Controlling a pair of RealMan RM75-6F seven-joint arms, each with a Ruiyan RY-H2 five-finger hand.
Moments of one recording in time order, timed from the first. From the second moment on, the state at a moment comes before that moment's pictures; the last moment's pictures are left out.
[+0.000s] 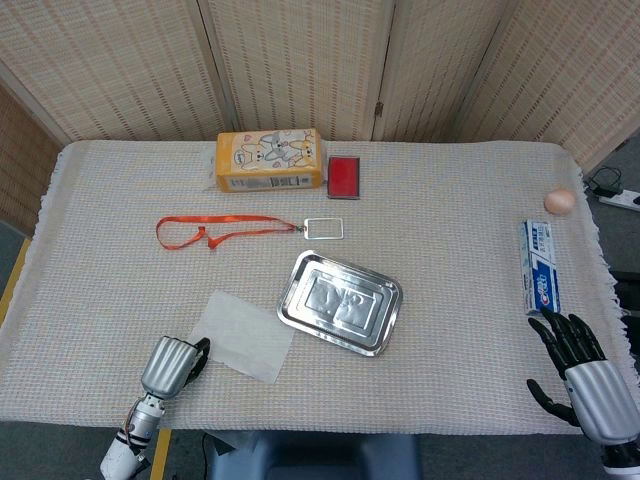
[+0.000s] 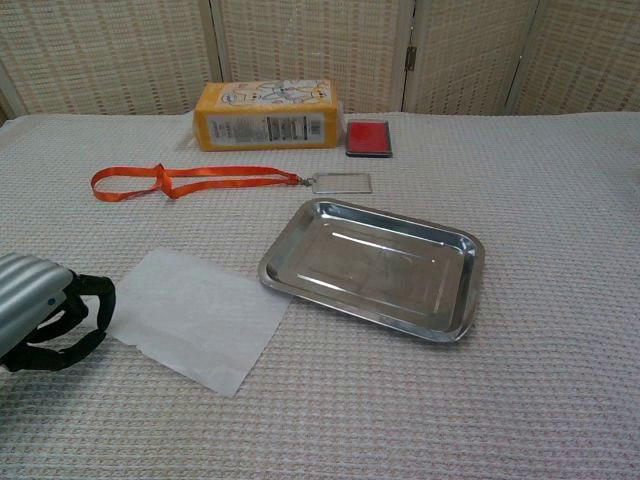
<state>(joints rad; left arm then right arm) -0.27 -1.82 0.03 -0.94 1.69 1.45 0.11 -0.02 -1.03 -0.07 -1.67 -1.77 1.63 0.06</state>
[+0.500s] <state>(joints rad) -0.28 -1.86 0.03 -0.90 1.71 1.52 0.04 -0.02 -1.03 -0.07 -1.67 -1.78 1.63 0.07</state>
